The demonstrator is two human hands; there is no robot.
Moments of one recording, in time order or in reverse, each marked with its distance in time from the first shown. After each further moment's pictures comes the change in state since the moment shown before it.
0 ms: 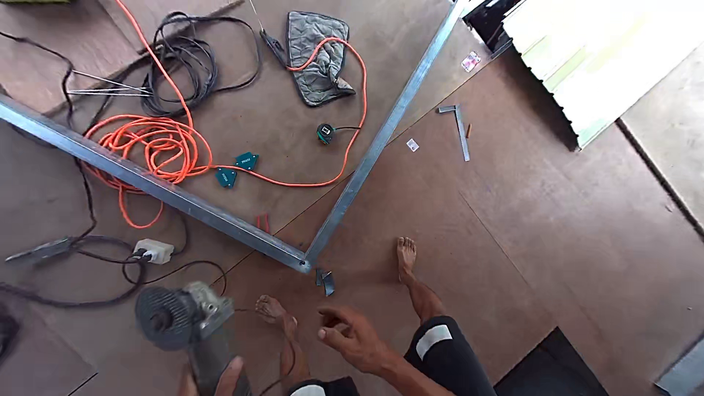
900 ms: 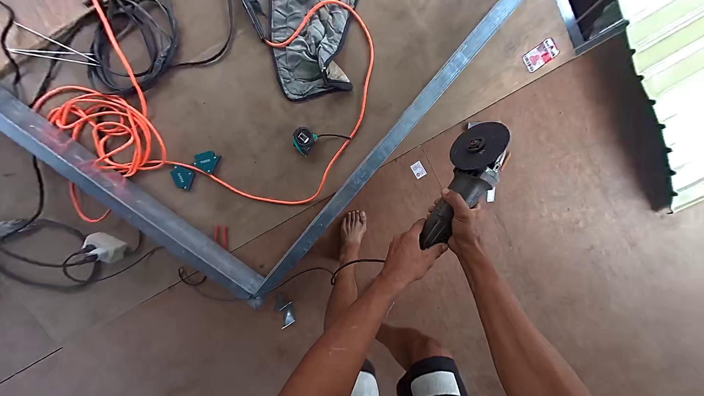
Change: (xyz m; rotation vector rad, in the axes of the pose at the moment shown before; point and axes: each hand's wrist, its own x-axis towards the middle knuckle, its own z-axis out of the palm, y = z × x) left_hand 0.196 0.261 0.583 0.090 -0.916 -0.043; right_hand 0.225 -0.052 -0.503 0.379 0.893 -0.086
